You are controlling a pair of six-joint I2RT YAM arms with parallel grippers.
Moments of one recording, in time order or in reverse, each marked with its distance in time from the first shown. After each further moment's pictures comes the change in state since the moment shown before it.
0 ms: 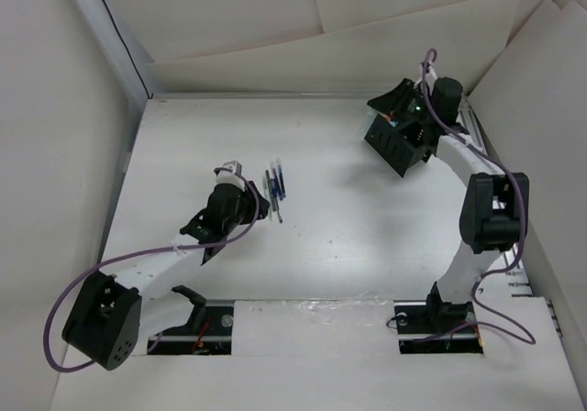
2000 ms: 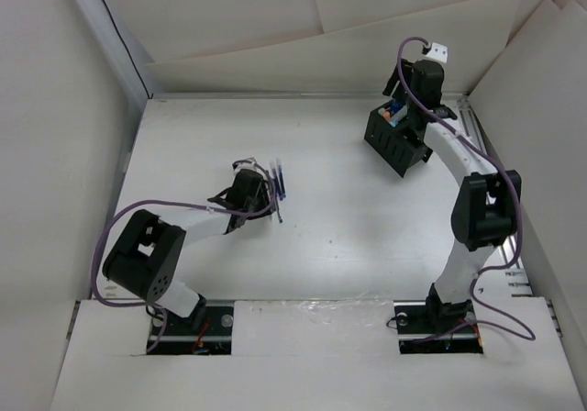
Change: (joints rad) left arm 0.000 0.437 0.213 -0.101 -0.053 -0.022; right arm 0.079 0.036 0.234 -0.271 0.921 -0.388
